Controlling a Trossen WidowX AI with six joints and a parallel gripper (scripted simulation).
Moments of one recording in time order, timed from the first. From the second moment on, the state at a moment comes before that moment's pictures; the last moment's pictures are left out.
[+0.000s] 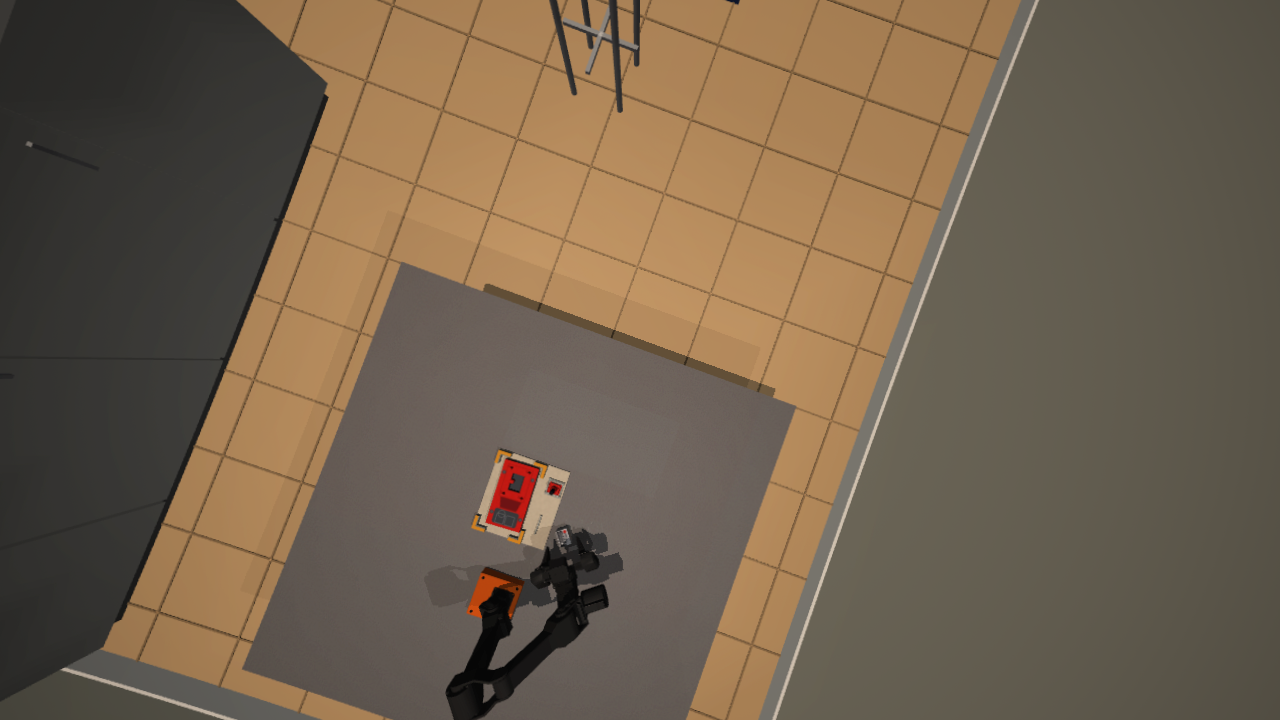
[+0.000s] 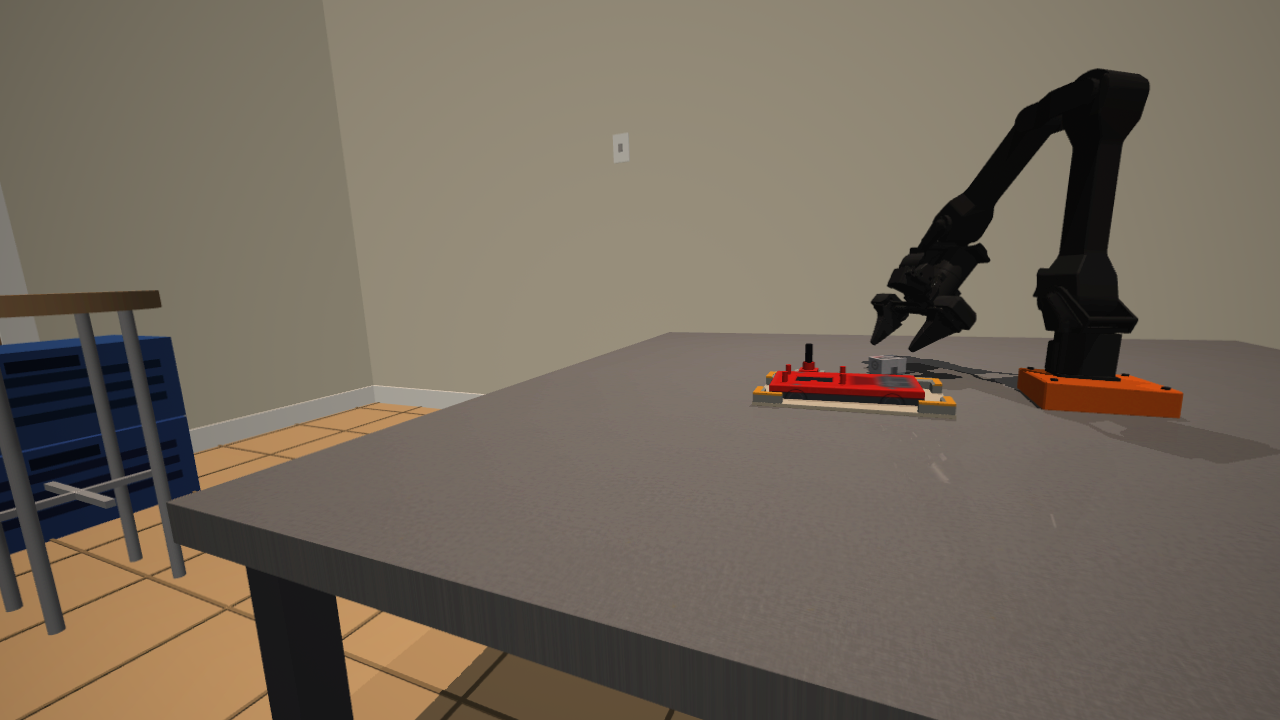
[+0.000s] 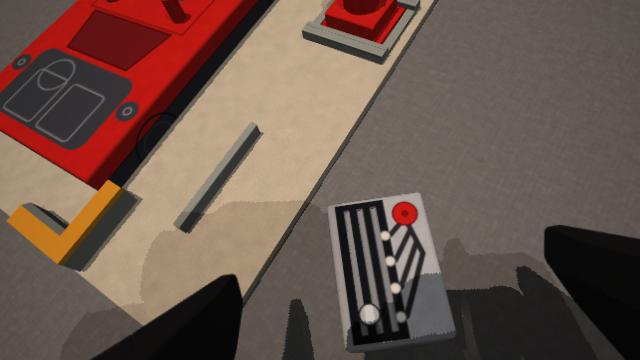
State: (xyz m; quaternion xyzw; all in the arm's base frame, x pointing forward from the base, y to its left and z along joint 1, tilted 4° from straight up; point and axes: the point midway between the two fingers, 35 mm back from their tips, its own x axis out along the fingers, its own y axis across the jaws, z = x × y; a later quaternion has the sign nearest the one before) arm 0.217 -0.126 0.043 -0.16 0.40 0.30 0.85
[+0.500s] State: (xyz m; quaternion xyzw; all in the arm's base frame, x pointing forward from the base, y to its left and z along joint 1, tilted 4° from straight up) arm 0.223 -0.115 0.041 -0.17 0.53 0.30 0.77
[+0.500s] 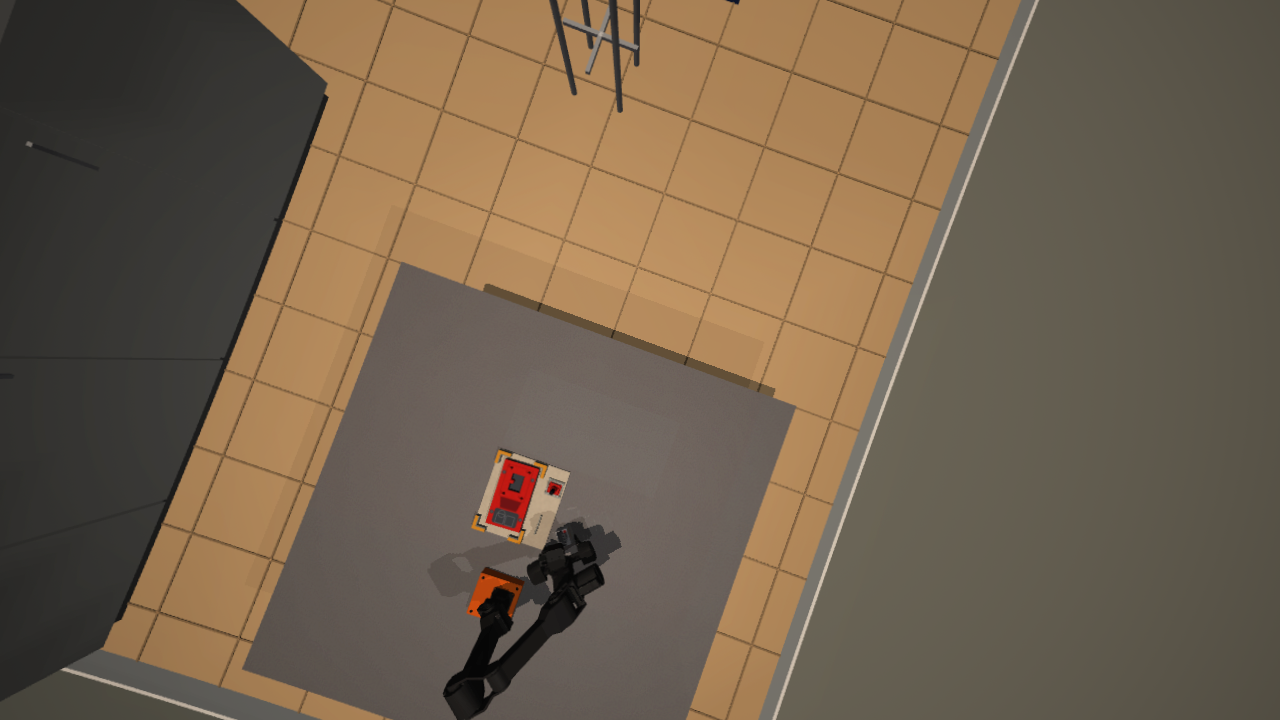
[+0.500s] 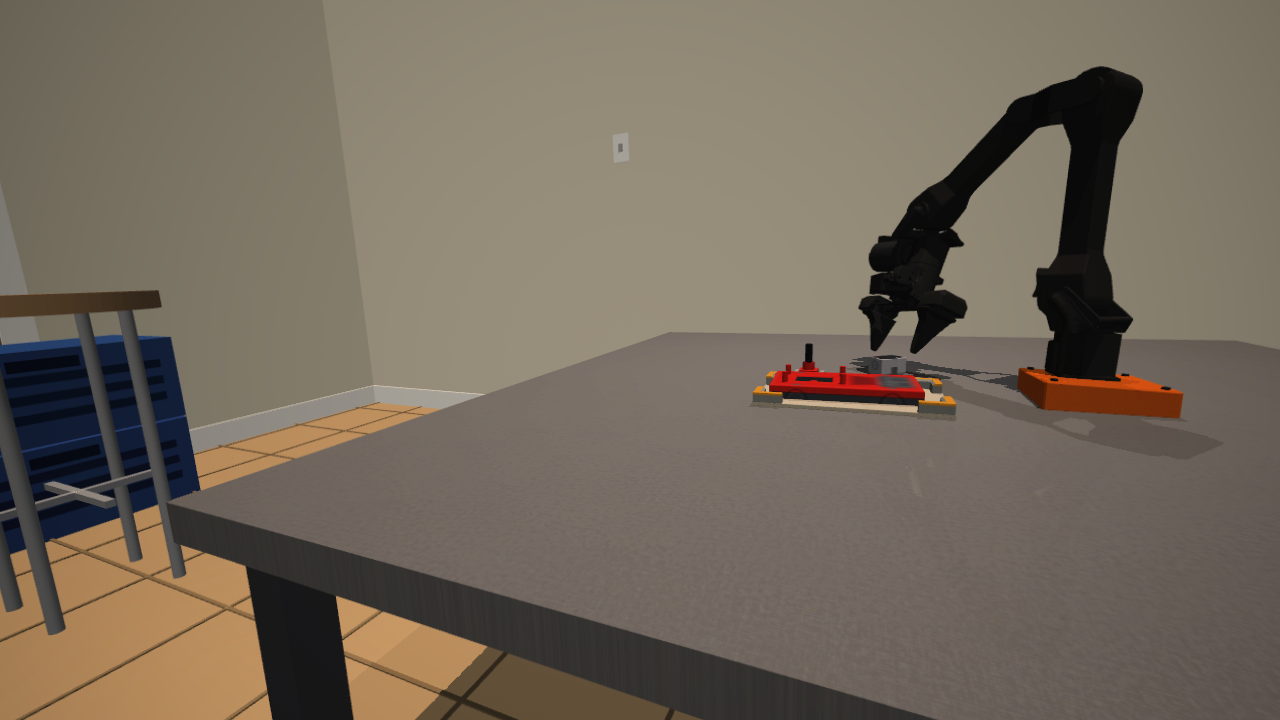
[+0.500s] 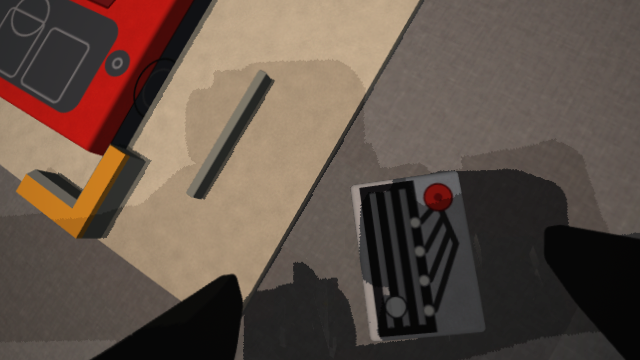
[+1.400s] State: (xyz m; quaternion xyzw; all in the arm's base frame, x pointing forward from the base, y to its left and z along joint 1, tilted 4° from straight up) arm 0.243 -0.107 0.057 -0.26 0.67 0.22 0.66
